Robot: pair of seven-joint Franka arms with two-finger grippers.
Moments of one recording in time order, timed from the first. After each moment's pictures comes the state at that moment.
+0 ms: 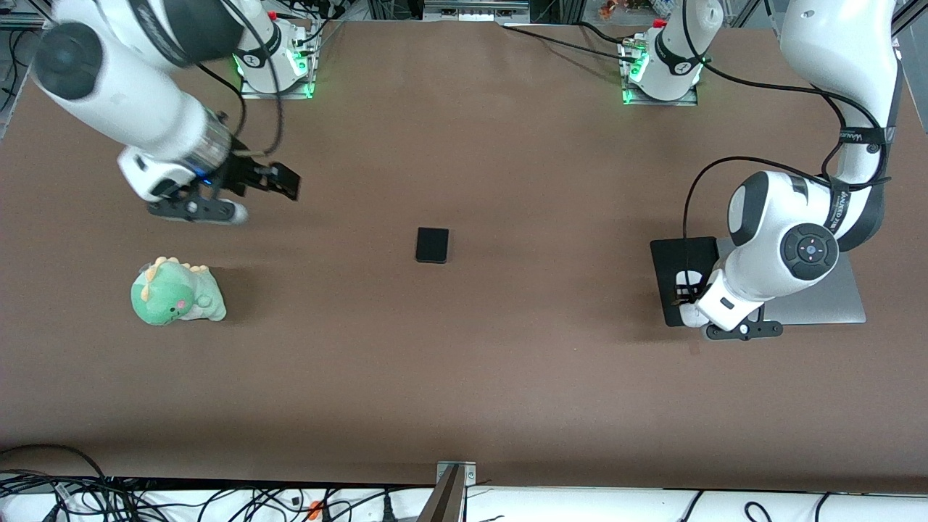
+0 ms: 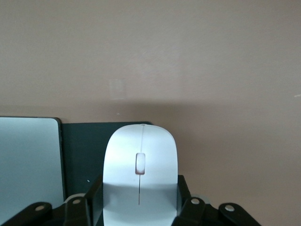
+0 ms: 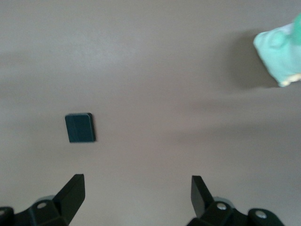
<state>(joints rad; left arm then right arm) -0.03 0.47 -0.06 -1.76 0.06 2.18 -0.18 0.29 0.14 0.07 -1.72 0.11 1.81 0.48</state>
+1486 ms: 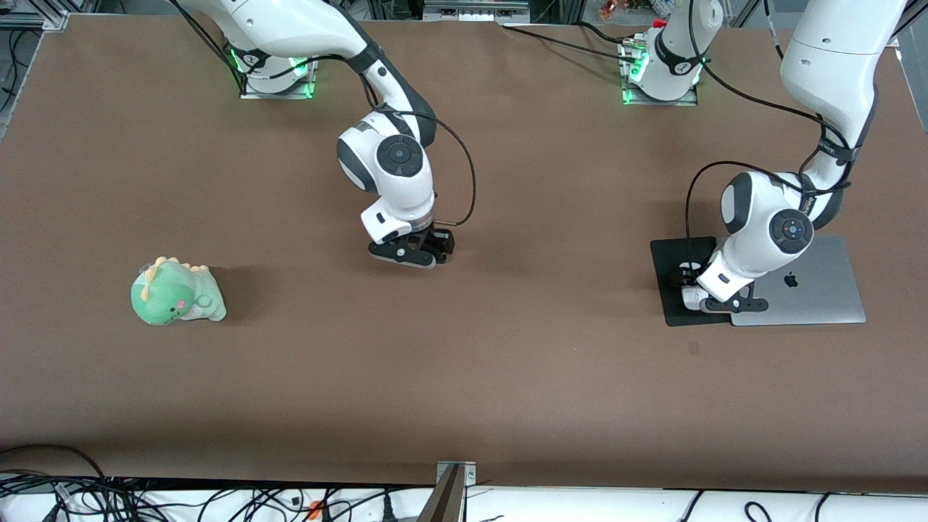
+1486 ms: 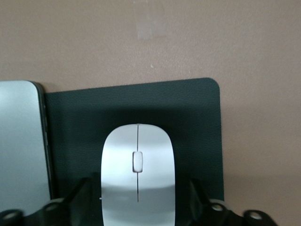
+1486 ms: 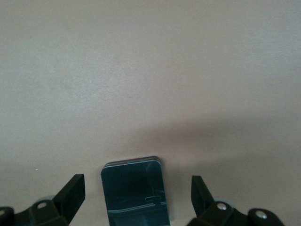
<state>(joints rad) 0.08 0.51 -0.07 -2.07 0.06 2.57 -0.04 0.65 0.61 0.06 -1.72 -0.18 2.39 1.02</state>
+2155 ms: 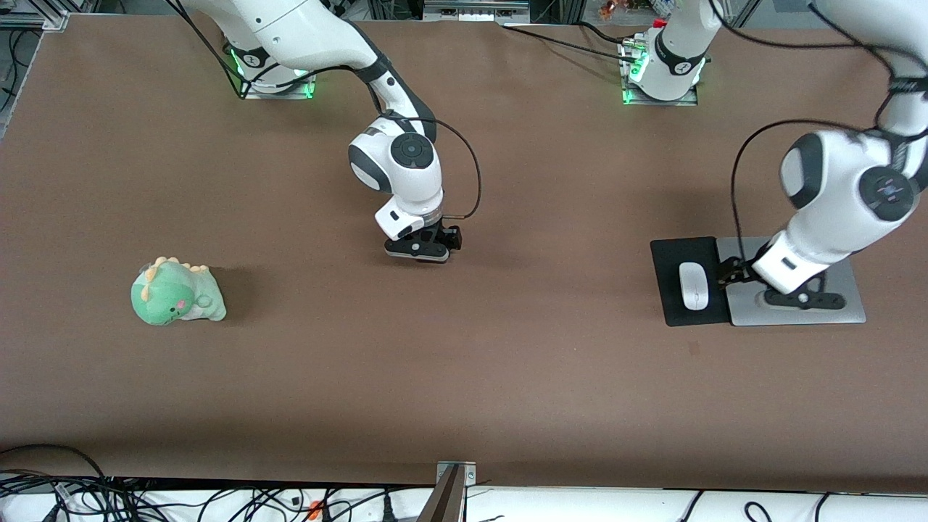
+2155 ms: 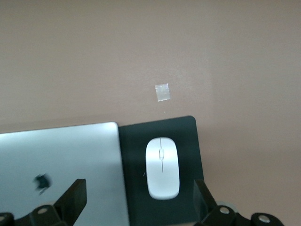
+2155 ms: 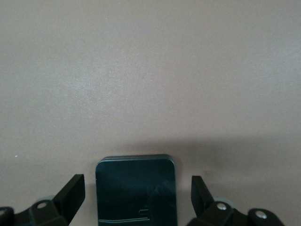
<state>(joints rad) 0.09 0.21 -0.07 -1.91 0.06 2.18 0.05 0.67 0.65 0.06 -1.81 -0.28 2.59 1.05</state>
